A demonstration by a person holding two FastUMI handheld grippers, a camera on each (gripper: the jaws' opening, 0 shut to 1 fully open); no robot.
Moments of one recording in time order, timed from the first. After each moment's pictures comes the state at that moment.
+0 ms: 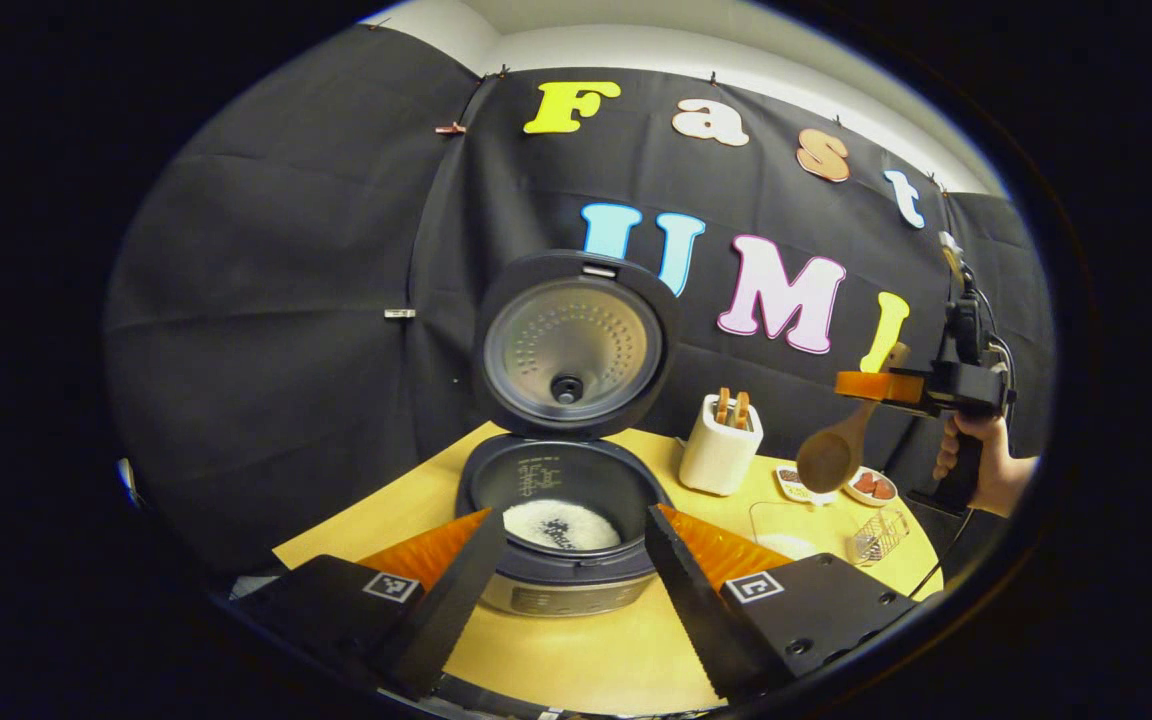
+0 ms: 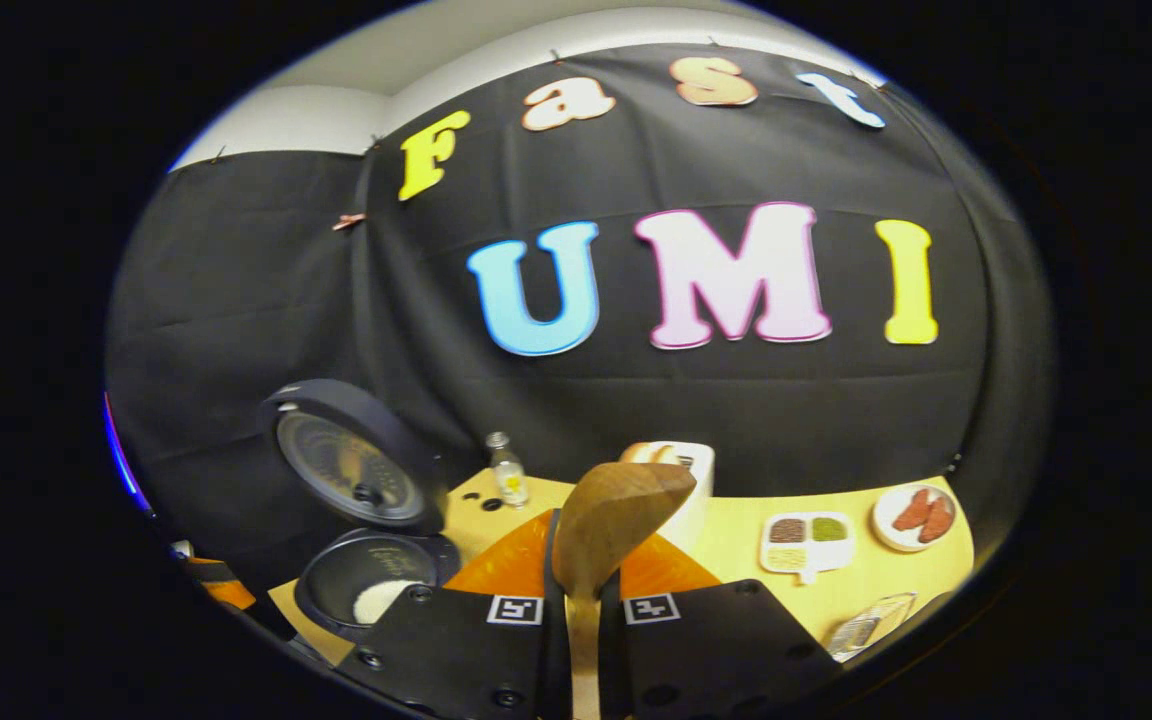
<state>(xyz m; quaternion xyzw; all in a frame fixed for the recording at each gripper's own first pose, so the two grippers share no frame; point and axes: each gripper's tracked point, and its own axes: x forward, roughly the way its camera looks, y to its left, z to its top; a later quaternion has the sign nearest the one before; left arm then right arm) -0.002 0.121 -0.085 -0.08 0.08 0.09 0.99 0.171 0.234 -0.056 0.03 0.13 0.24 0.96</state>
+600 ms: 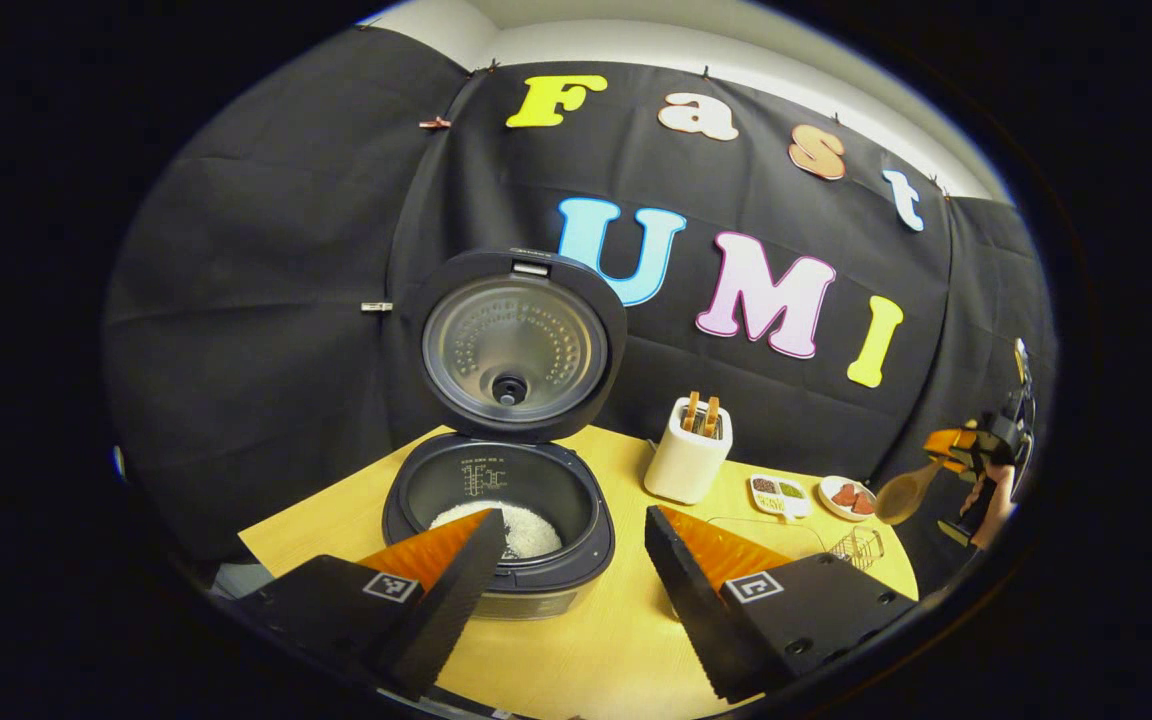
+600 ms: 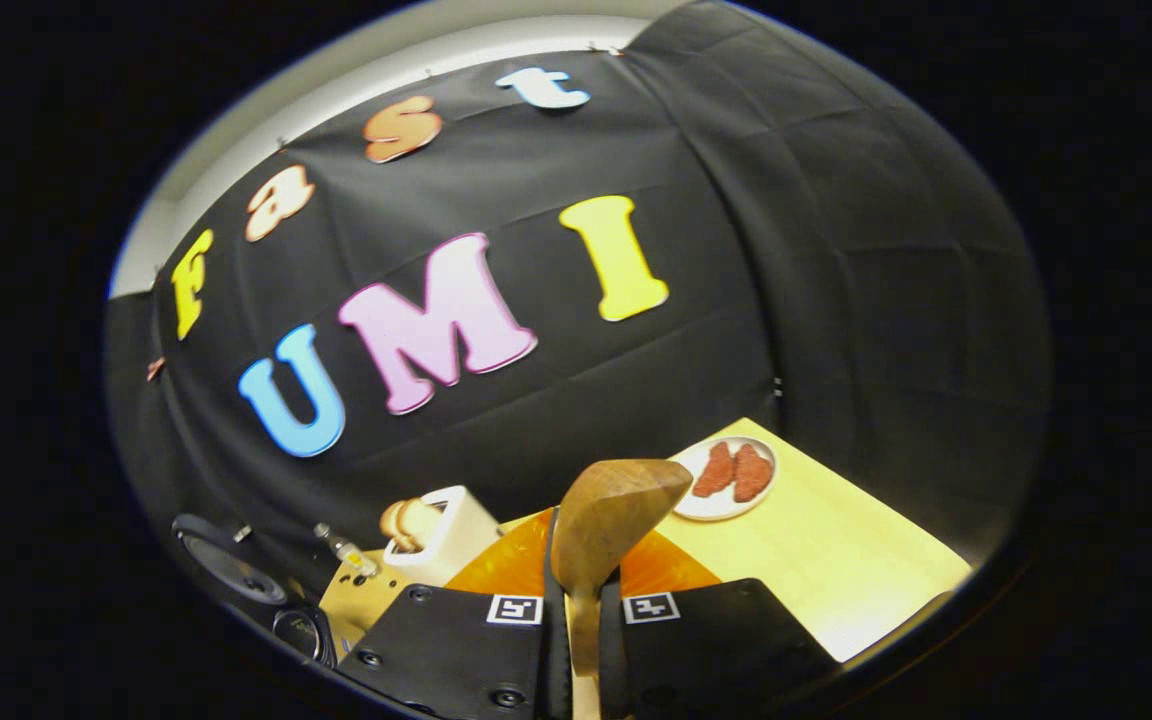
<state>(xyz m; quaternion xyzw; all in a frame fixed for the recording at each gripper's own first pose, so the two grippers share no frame) 0.018 0.075 -0.065 -0.09 0.09 0.11 0.99 0.225 -0.042 -0.084 0.19 0.14 -0.03 0.97</state>
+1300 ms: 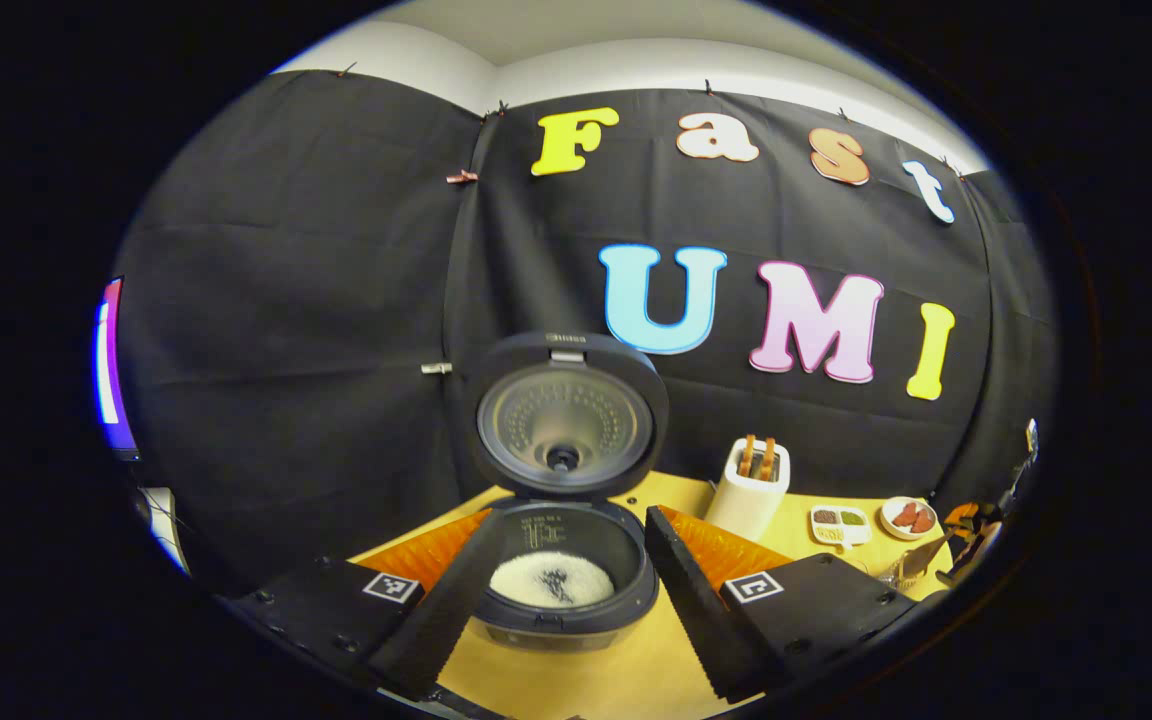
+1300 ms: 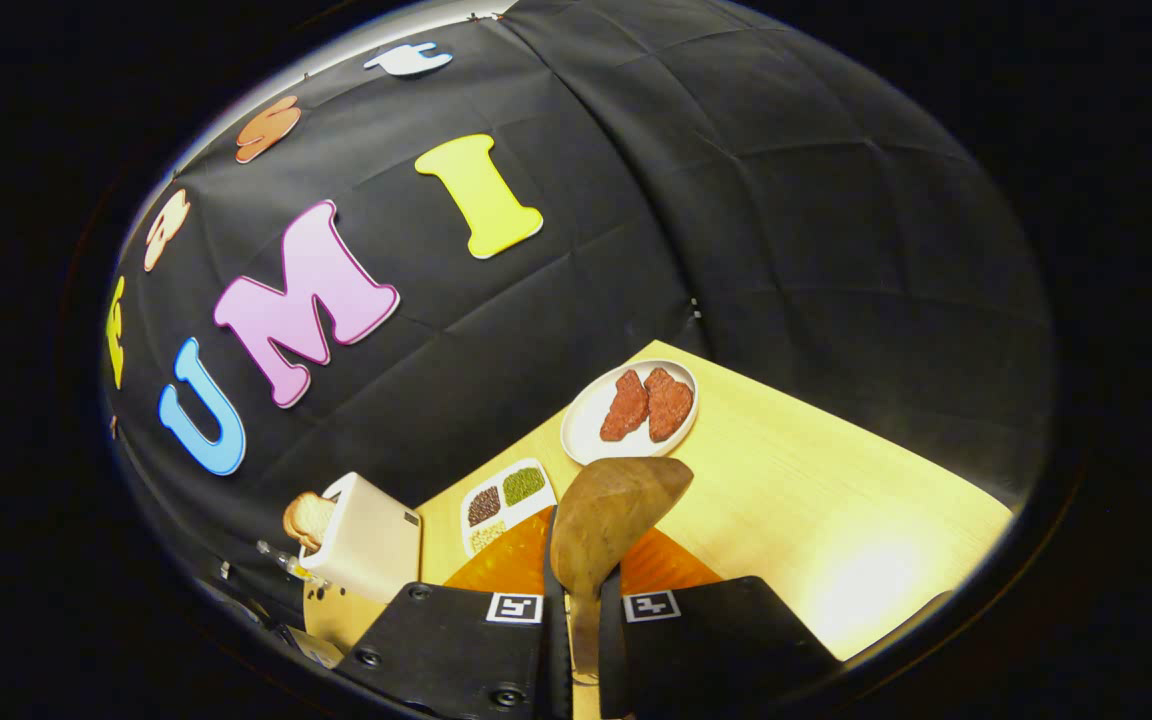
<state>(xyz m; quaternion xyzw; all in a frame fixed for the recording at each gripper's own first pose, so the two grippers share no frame) 0.028 0.103 0.010 -0.03 0.03 0.21 0.98 0.252 -0.086 -0.218 0.23 0.23 -0.10 0.94</state>
